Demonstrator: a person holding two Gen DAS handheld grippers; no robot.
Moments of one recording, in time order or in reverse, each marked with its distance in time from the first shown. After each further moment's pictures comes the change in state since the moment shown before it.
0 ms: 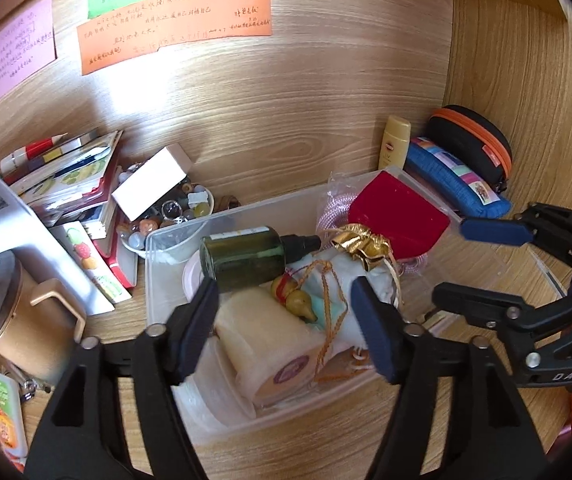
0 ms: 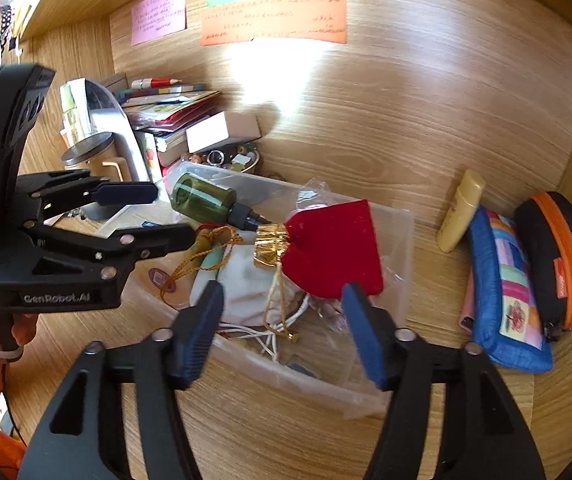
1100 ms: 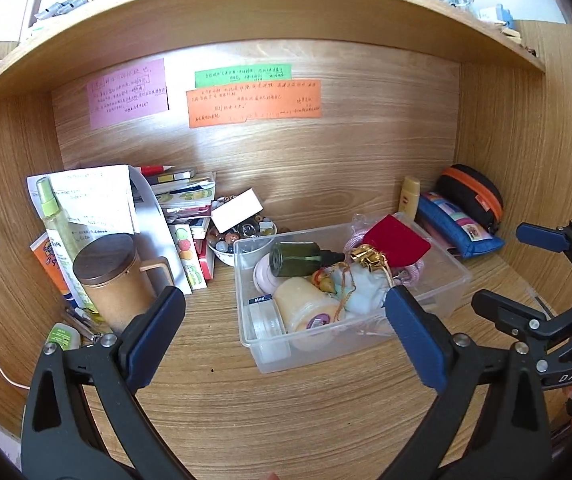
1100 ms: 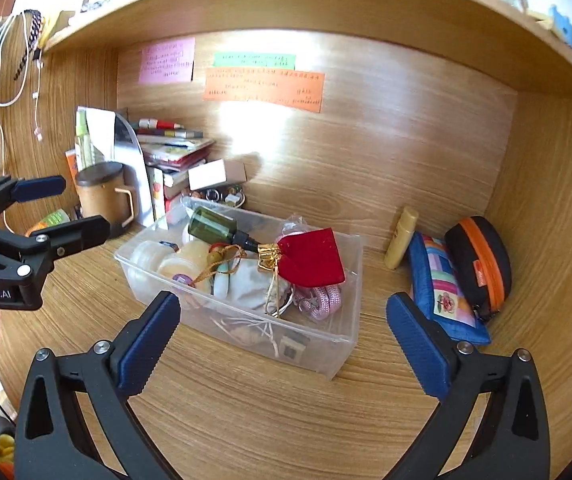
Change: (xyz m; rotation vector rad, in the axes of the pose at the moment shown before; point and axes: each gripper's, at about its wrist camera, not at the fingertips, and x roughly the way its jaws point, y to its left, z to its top) left arm -0.123 -0.007 -0.043 -0.089 -0.222 0.169; right arm -0.091 0.044 -0.025 -0.014 -0.172 -0.176
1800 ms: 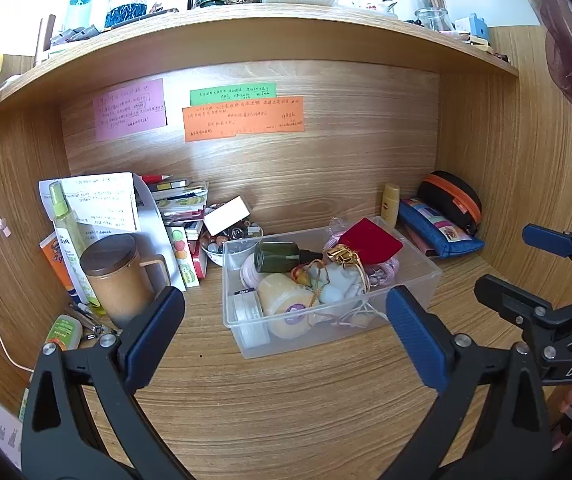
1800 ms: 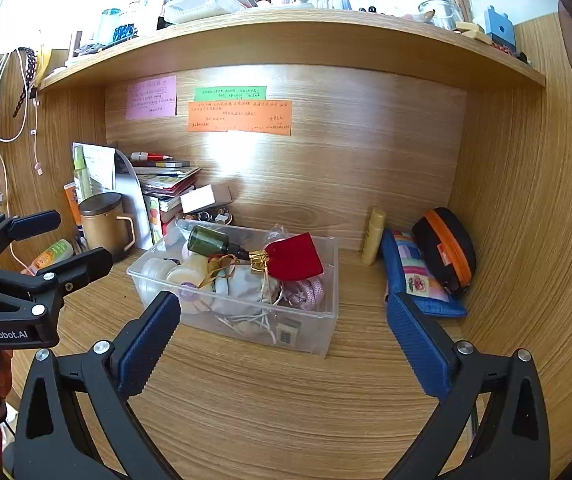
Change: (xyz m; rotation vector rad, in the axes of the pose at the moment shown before) left arm -0.036 -0.023 -0.015 -0.001 -0.049 -0.008; right arm -0.046 -0.002 -0.013 0.102 -0.059 -0.050
